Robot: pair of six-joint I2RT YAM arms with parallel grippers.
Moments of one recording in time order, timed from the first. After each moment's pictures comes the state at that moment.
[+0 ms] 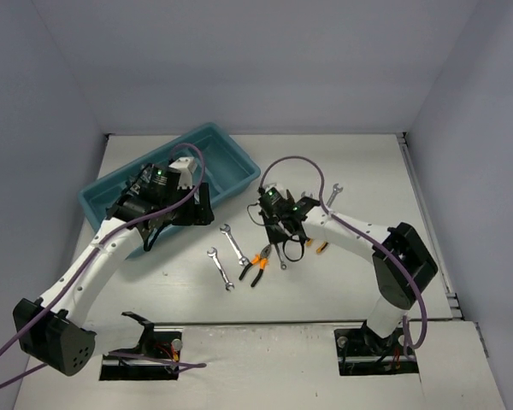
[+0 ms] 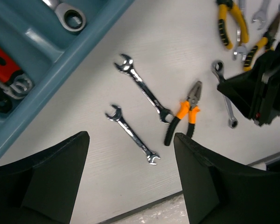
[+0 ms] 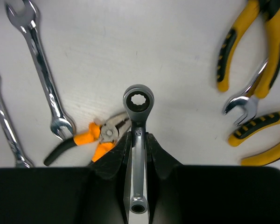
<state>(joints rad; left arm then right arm) -0.41 1.19 1.16 -0.76 0.10 -0.37 0.77 1.68 1.16 -0.56 0.16 0.43</state>
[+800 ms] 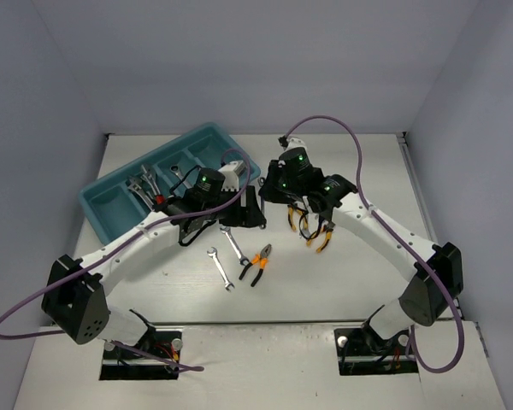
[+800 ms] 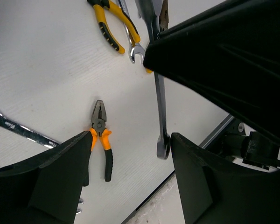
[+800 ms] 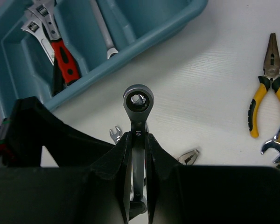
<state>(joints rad) -0.63 1.40 1.11 -0.34 0.31 -0.54 0.68 1.52 1.35 -0.47 0.06 0.63</state>
